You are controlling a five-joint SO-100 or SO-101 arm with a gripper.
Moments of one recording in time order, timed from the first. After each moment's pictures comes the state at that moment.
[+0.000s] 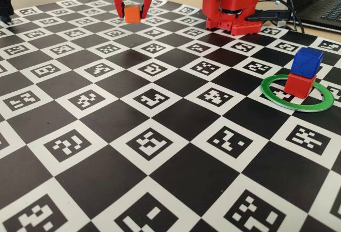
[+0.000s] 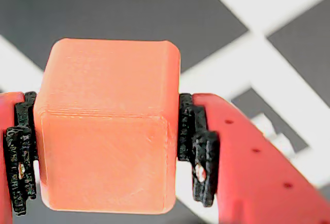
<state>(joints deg) 27.7 106.0 118.0 70.0 12.0</state>
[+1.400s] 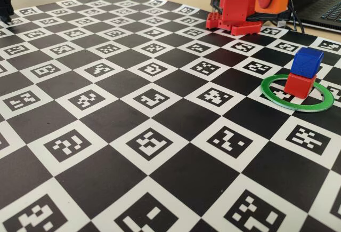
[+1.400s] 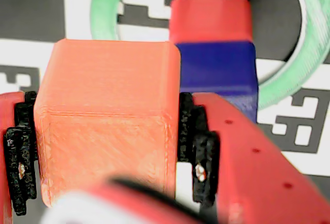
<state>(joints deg) -42.4 92.7 84.8 85.3 41.2</state>
